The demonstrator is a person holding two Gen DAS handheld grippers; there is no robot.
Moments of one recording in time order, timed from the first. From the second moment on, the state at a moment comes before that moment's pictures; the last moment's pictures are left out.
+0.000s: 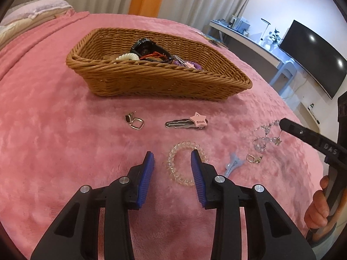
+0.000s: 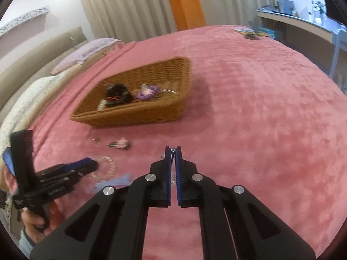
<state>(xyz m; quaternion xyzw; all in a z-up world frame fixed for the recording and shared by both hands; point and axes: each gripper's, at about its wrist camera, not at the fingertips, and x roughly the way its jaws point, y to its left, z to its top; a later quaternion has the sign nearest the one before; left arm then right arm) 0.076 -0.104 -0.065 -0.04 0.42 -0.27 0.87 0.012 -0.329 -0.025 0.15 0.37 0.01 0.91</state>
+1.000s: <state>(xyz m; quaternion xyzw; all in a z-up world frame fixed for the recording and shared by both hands) 0.076 -0.106 -0.068 -0.04 0.42 -0.28 0.86 0.026 -0.322 -0.066 0.07 0.44 -0.01 0.90</state>
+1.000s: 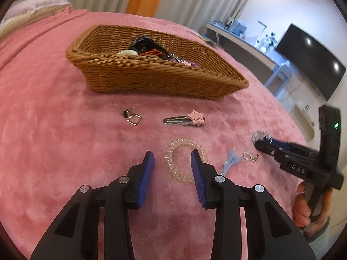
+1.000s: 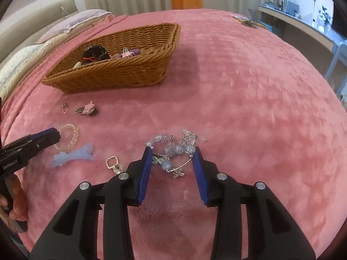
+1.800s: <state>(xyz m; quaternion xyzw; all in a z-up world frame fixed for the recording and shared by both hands) 0.043 -0.101 0.008 -0.01 0.30 -0.31 0.90 0.000 -0.310 0.024 0.09 0.32 0.03 0.94</state>
